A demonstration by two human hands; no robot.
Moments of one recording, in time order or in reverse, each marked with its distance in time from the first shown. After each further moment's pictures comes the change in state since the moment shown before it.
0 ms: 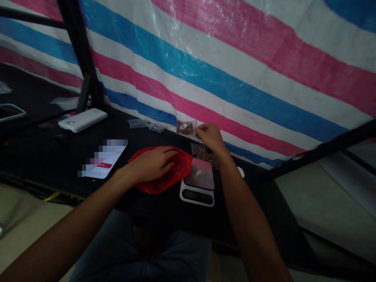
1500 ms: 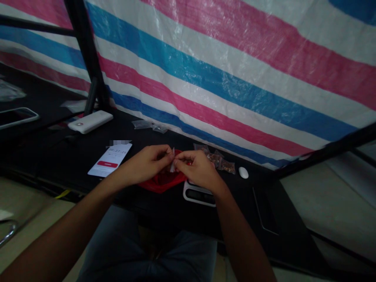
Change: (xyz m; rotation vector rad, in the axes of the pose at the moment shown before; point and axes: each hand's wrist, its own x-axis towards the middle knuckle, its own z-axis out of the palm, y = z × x) left_hand -0.029 0.020 -0.036 -0.665 0.107 -0.188; right_hand -0.106 -0.046 0.021 0.545 -0.438 -0.185
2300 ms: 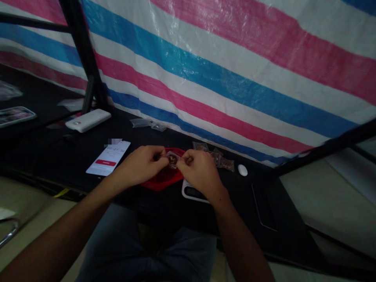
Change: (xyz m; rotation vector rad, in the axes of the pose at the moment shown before) left_hand -0.005 -0.001 0.003 0.293 0.114 -0.115; right_hand -0.013 -0.013 0.001 -0.497 0.301 0.158
